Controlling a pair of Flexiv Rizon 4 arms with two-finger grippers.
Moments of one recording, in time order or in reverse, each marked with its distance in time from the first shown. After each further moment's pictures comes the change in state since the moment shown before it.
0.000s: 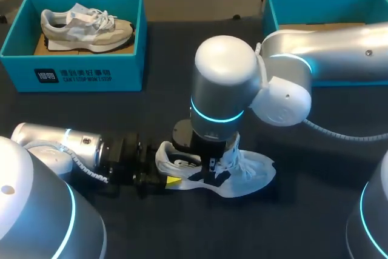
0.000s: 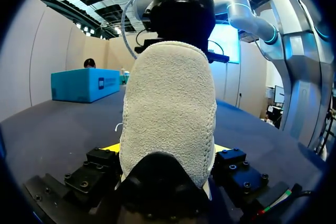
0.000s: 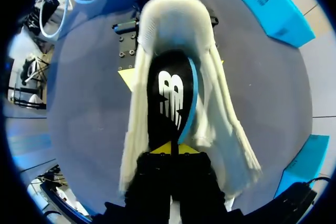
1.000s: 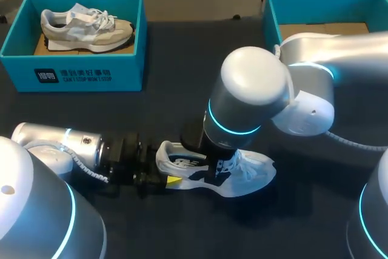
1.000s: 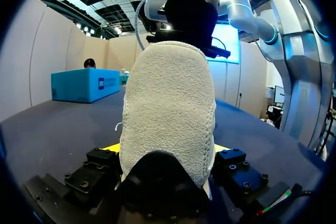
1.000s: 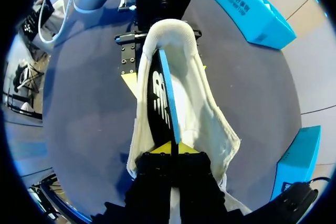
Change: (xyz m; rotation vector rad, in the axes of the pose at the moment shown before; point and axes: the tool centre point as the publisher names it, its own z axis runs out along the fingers) left arm -0.001 -0.001 0.001 0.001 0.000 0.000; right arm -0.005 -0.006 -0.018 -0.100 -0.100 0.047
